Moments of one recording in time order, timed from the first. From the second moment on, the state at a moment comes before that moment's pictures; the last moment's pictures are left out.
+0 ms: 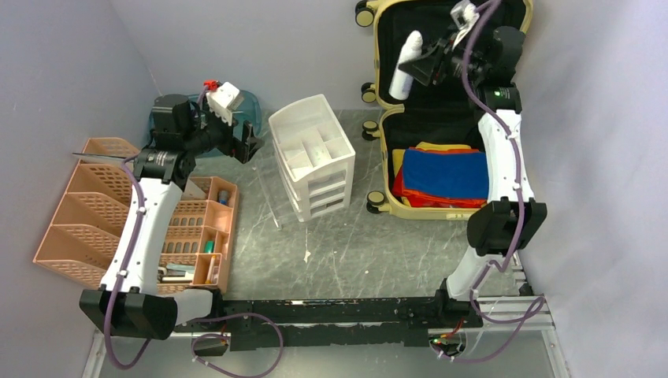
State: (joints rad) left arm -0.08 1.22 1.40 -0.54 0.51 0.28; right arm -0.05 1.79 2.03 -0.30 -1.00 -0.05
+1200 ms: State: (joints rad) left arm -0.27 1.25 1.37 -0.43 1.00 -0.09; right arm 0.49 1.82 1.49 0.93 -1.33 1.11
